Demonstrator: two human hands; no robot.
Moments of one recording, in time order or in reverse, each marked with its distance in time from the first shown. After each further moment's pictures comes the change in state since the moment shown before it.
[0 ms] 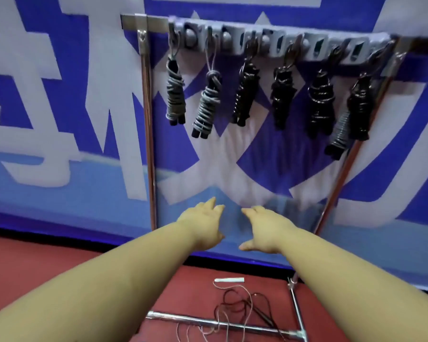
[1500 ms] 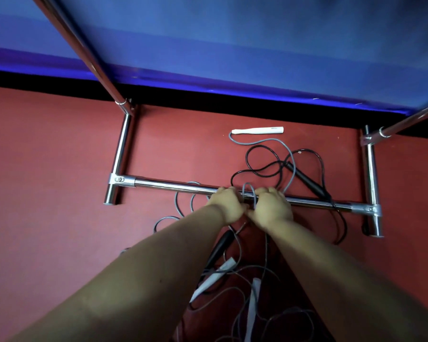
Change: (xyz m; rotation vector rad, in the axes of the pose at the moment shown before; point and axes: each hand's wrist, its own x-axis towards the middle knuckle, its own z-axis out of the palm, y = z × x) left_hand 0.147 -0.003 0.499 -0.648 -0.619 -0.360; right_hand 0.168 0.049 0.512 0.287 -0.380 0.337
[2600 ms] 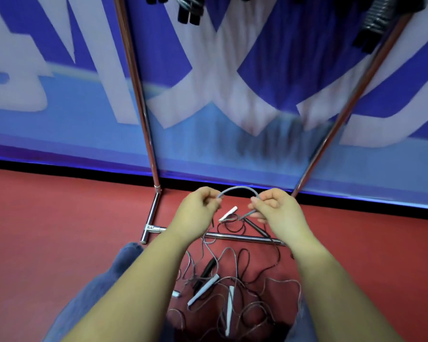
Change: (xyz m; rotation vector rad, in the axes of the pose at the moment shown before) left_hand -0.388 0.083 -0.116 -0.548 0.545 0.467; right_hand -0.361 -0.027 -0.242 1.094 0.353 -0.296
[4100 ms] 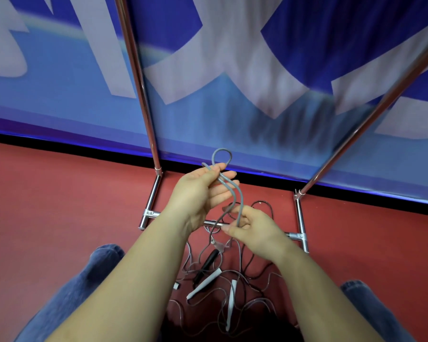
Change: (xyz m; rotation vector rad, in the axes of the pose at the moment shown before) left_hand 0.049 0.004 -0.004 -0.943 0.017 -0.352; right_hand 0.031 0.041 0.054 -0.235 -0.418 0.143
